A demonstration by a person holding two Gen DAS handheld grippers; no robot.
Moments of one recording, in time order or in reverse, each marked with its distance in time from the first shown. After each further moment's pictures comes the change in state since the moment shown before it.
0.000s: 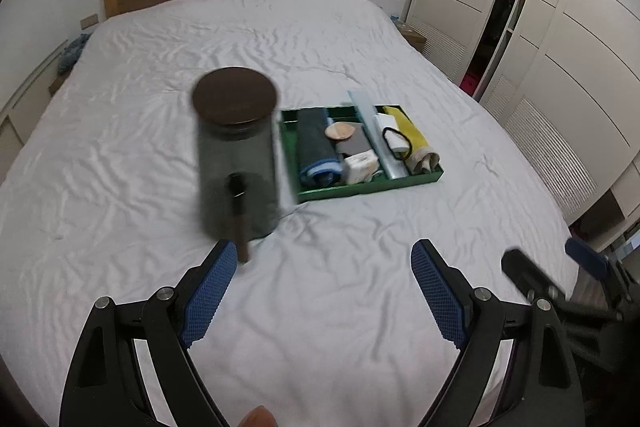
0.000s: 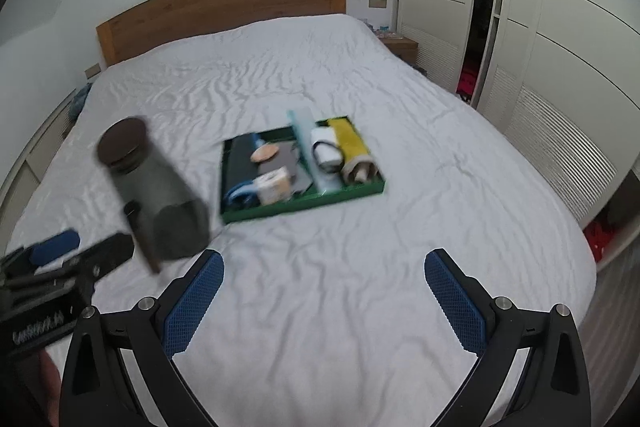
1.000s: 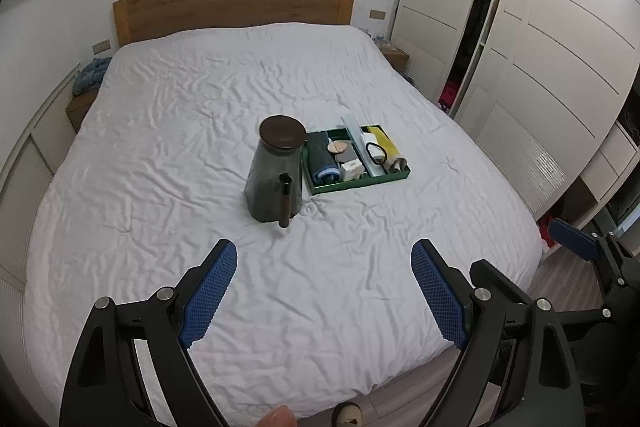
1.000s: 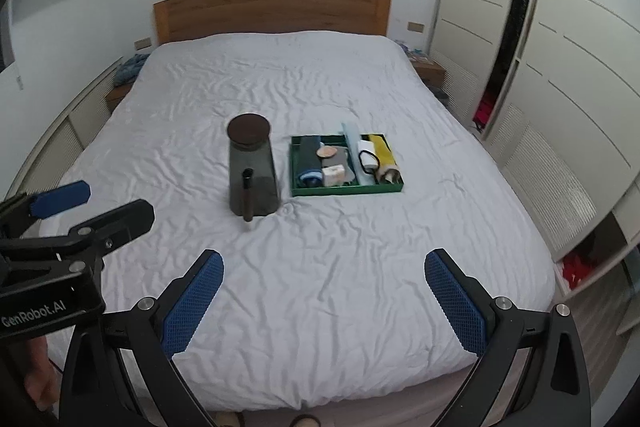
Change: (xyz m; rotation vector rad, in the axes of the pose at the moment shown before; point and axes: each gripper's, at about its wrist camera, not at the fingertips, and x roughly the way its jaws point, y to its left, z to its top) left arm -0.208 0.027 -0.024 0.036 -0.047 -0.023; right arm -0.253 0.065 -0.009 -0.173 -0.009 0.034
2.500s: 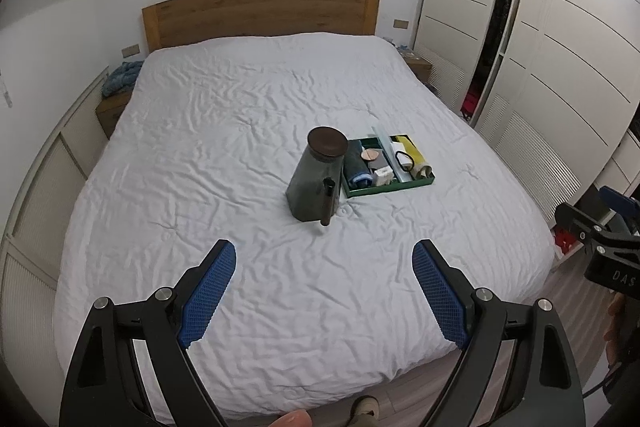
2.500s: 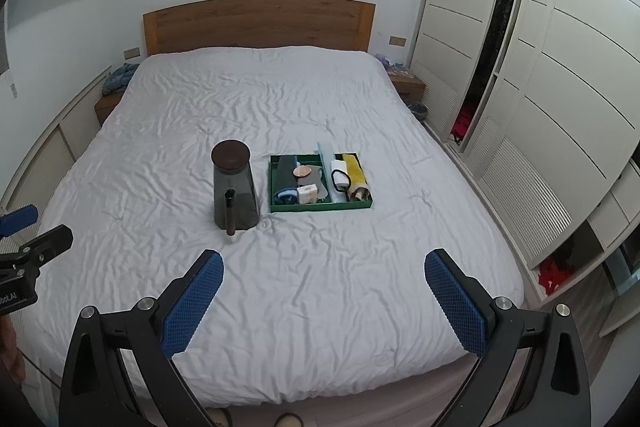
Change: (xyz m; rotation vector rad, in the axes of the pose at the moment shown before) left arm -0.058 0.047 -0.004 -0.006 -0.021 0.078; right arm -0.056 -0.024 0.022 0.011 -0.032 -0.060
